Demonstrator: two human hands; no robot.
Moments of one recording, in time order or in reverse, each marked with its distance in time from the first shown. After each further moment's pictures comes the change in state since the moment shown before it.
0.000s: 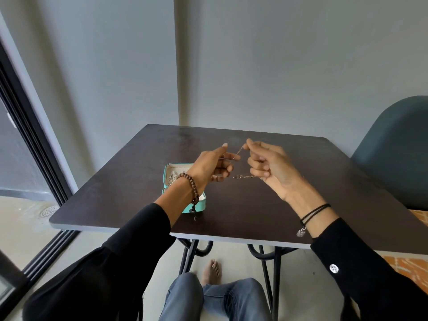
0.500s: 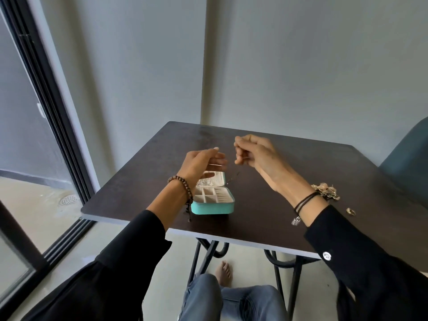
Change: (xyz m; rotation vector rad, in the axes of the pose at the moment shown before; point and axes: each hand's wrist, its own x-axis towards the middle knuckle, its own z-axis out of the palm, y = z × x) left_hand -0.015 -0.015 -0.076 -0.080 0.259 0.026; right_hand 0.042 0.015 0.075 -0.327 -0.073 -0.051
